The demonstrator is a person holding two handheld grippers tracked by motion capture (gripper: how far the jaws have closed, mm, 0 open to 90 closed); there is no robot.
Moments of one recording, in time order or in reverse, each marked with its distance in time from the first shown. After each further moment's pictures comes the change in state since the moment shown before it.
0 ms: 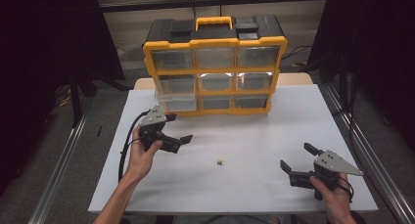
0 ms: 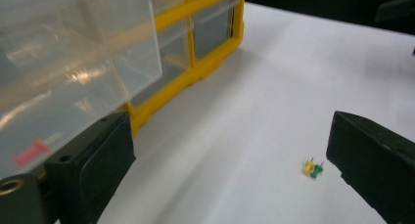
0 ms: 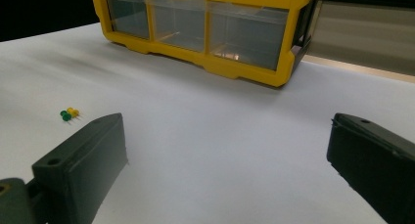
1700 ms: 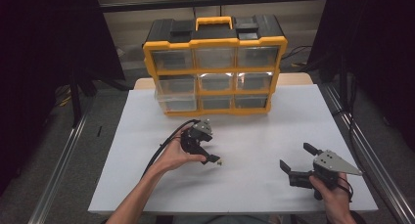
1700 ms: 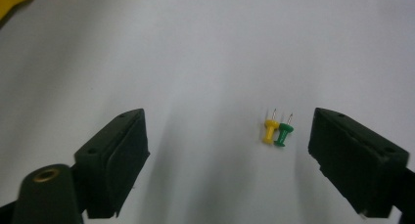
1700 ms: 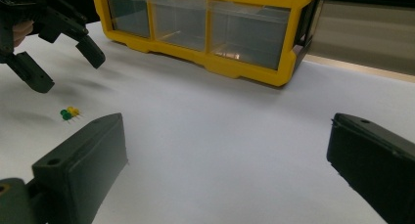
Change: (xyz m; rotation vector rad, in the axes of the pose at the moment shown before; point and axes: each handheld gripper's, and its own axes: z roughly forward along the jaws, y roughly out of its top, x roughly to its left) left arm -0.028 -0.006 0.109 0.401 -0.335 0.126; right arm 0.000 0.000 0.002 0.001 0.004 -0.002
